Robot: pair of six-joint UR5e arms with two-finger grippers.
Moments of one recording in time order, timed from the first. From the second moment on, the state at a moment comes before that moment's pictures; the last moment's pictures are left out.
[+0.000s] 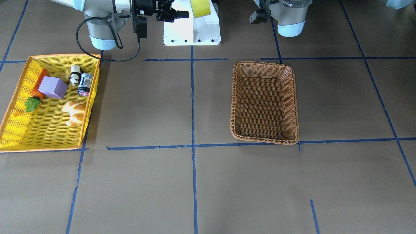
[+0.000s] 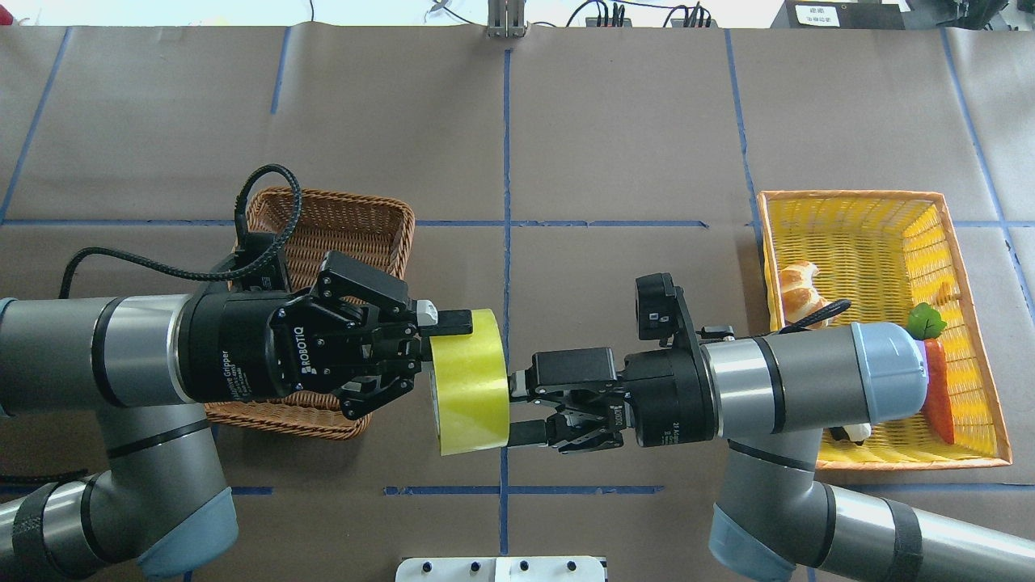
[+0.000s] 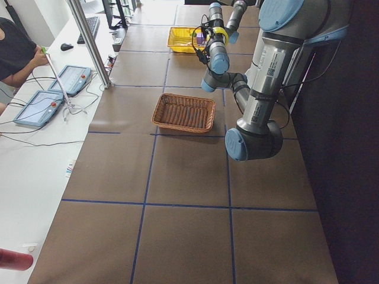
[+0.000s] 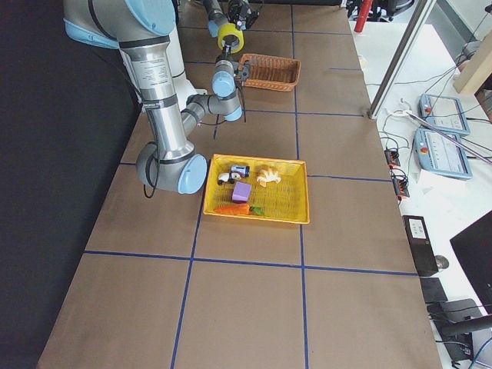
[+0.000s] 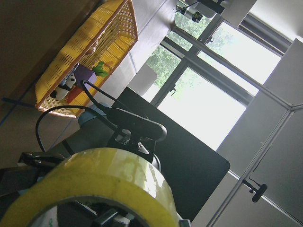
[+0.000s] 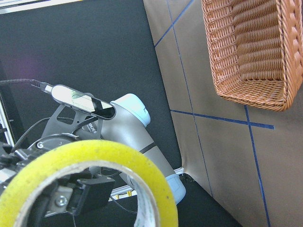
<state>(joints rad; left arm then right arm) -0.46 -1.94 -1.93 -3.16 -1.82 -2.49 0.38 -1.19 1.79 0.05 1.95 2.03</state>
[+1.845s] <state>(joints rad) -0.77 -1.90 -1.98 -2.39 -2.23 -1.92 1.02 -1.21 1.81 -0.92 2.40 1.37</state>
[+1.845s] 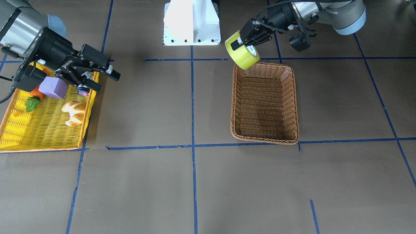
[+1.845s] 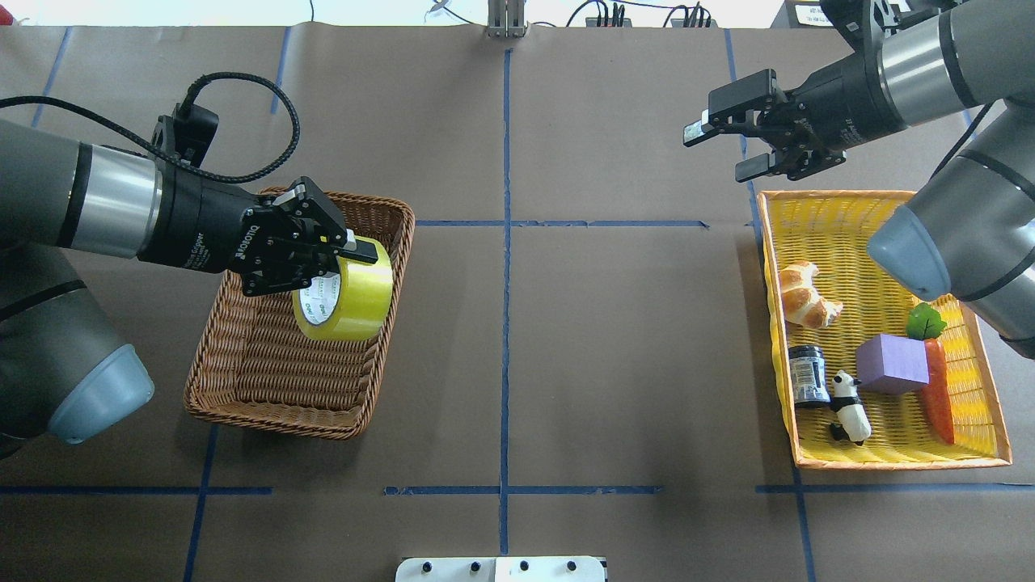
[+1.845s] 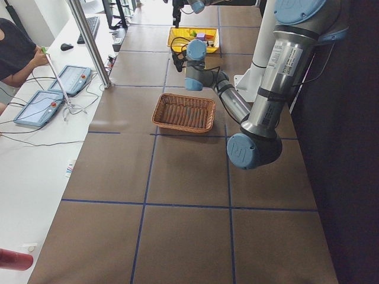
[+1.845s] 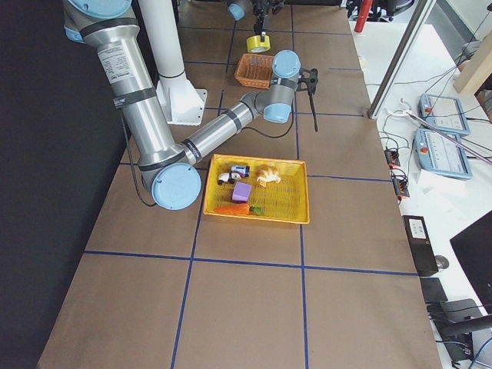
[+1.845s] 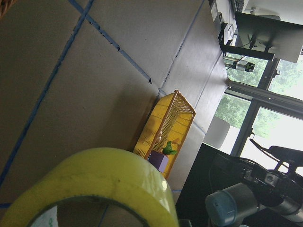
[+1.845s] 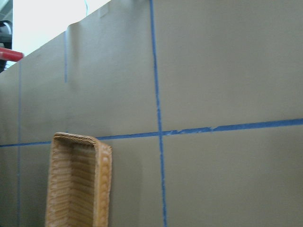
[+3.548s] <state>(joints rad) -0.60 -2.01 -1.81 -1.62 -1.83 -1.07 1.12 -1.30 2.00 -1.85 2.14 0.52</state>
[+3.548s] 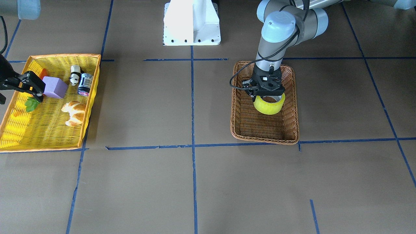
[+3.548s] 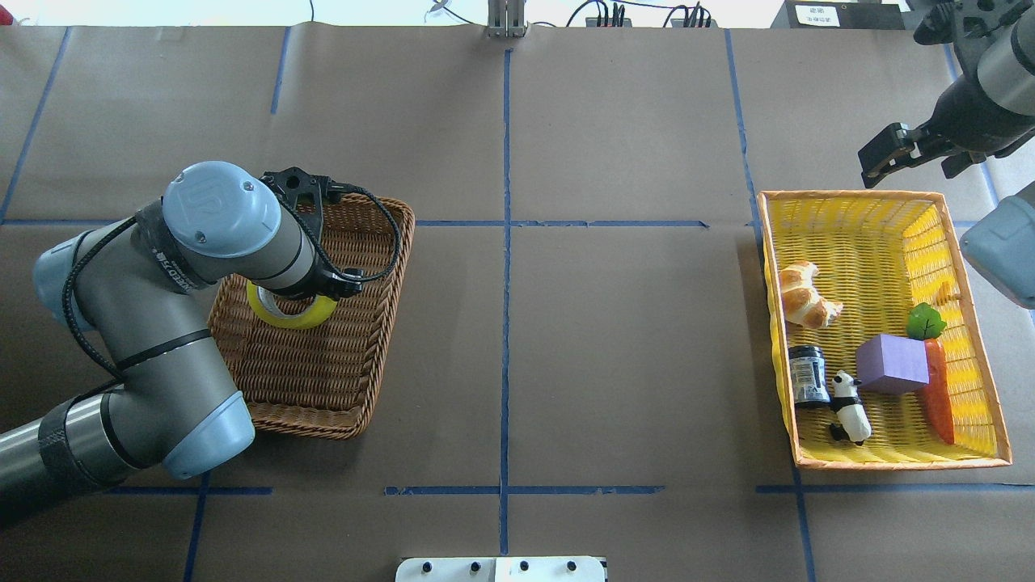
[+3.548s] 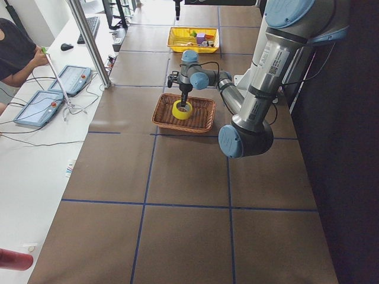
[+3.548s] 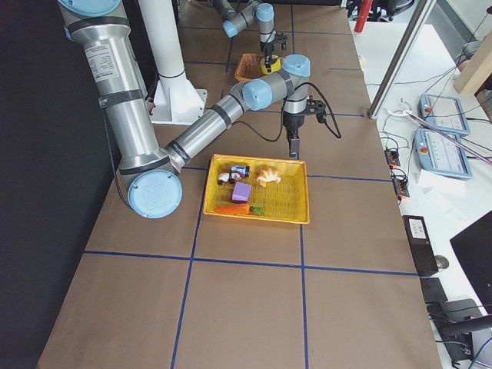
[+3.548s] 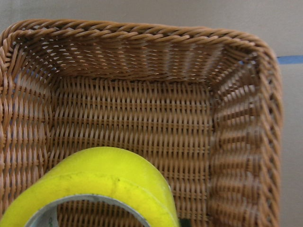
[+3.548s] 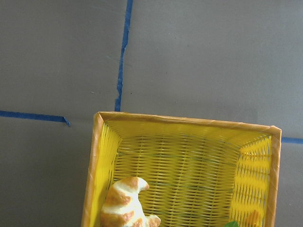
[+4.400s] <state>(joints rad) -0.60 -2.01 -1.82 -1.63 -1.83 -1.06 1.14 -1.31 2.00 -1.85 2.17 0.51</state>
